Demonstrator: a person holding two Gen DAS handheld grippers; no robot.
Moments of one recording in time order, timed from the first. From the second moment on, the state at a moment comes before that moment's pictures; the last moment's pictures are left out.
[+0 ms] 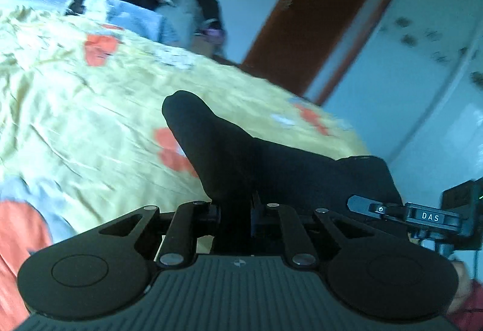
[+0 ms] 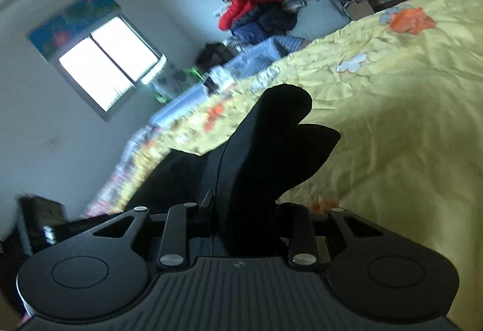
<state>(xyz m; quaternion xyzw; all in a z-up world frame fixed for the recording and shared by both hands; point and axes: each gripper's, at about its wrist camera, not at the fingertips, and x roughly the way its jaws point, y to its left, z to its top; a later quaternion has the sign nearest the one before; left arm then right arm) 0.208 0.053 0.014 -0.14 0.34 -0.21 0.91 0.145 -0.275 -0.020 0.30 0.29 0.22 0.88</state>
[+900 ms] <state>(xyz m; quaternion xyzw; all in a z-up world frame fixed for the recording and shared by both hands) 0.174 0.038 -0.014 -0.01 0.36 -0.08 0.93 0.094 -0.213 -0.033 0.08 0.29 0.11 0.95</state>
